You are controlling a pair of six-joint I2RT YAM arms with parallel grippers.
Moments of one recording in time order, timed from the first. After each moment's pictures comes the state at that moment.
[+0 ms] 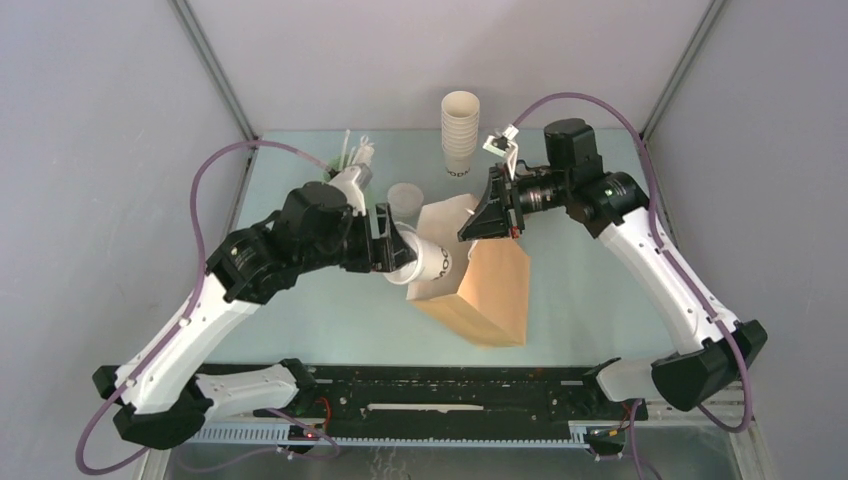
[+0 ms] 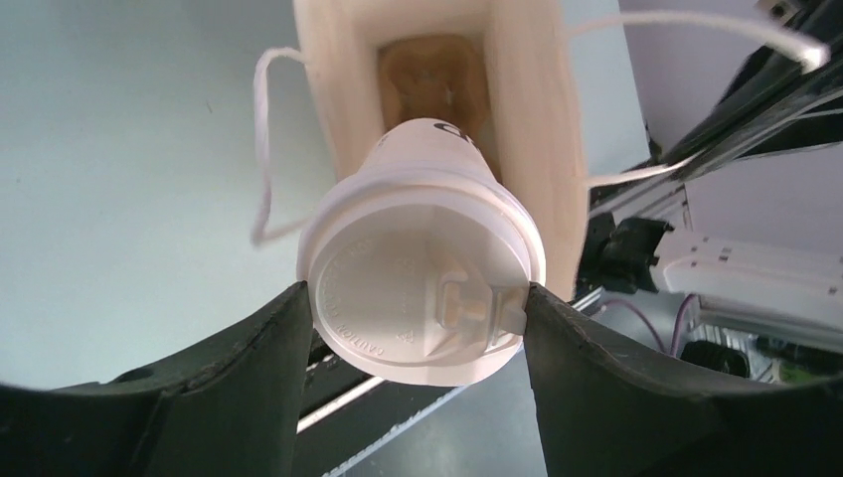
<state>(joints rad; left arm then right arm) -0.81 1.10 1.52 -1.04 -0.03 -0.67 0.46 1.33 1.48 -0.62 -1.15 0.07</state>
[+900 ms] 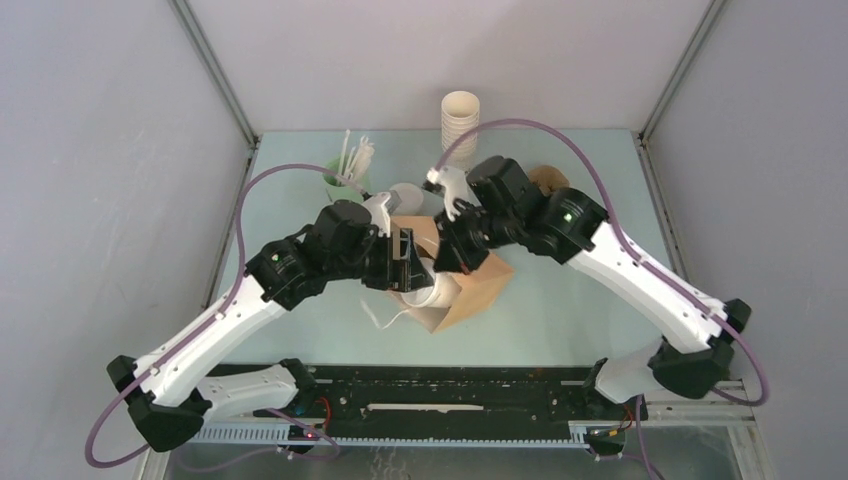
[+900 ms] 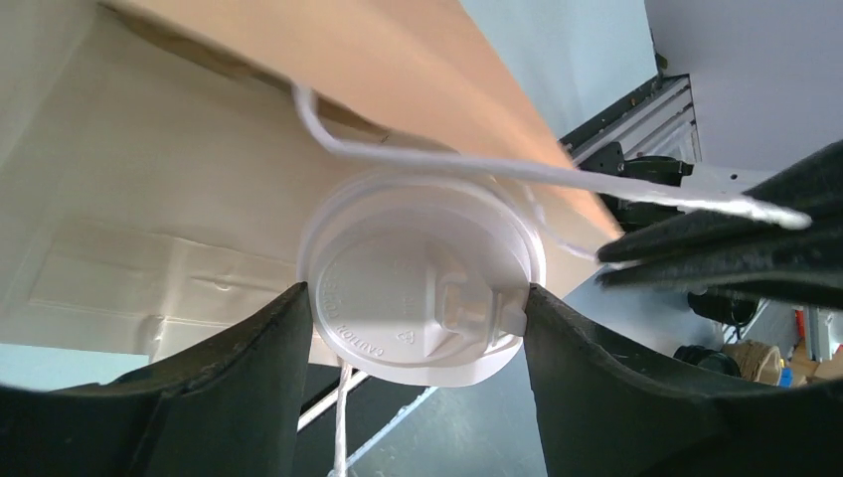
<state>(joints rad) -0.81 1.06 1.21 -0.82 0.16 -0.64 0.92 1.47 1.75 -0.98 -0.32 0.21</state>
